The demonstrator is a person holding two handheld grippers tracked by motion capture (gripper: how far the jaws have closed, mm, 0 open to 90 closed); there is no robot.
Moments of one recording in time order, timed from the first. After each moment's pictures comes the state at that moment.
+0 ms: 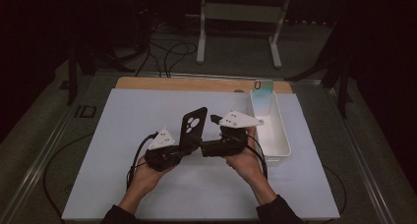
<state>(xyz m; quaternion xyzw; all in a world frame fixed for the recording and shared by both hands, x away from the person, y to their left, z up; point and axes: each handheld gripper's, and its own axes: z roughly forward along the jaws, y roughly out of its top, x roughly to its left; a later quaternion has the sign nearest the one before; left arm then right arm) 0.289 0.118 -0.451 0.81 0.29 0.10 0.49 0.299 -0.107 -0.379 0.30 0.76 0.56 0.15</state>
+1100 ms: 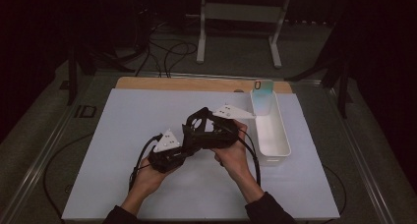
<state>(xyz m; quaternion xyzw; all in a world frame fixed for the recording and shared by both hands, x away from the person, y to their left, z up) 0.285 0.108 -0.452 0.82 0.29 0.12 0.48 0.312 -0.087 -0.380 0.36 0.73 0.57 0.12</state>
